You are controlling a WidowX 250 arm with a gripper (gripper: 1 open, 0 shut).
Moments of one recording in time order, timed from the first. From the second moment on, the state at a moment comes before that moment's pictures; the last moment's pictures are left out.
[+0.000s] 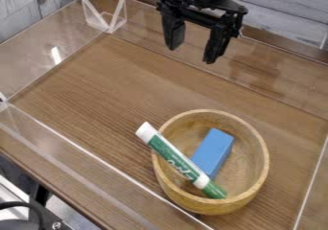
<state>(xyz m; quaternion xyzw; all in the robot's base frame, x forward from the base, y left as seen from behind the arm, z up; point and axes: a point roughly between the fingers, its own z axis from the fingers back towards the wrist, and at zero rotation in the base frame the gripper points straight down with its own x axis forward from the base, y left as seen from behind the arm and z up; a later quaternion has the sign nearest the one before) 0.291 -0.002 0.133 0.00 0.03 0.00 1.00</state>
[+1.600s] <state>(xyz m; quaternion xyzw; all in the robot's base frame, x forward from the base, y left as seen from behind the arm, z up) 0.195 -0.044 0.069 -0.07 -0.02 0.41 0.91</state>
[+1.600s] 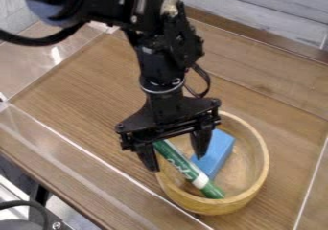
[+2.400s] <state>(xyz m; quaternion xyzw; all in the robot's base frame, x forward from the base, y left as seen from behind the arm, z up) 0.201 -0.046 0.050 -0.07 -0.02 0.45 0.89</state>
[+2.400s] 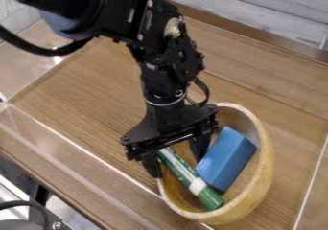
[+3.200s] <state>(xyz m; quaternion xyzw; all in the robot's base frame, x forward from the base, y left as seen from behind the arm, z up) 0.203 -0.048 0.043 -0.07 -0.02 0.44 0.89</state>
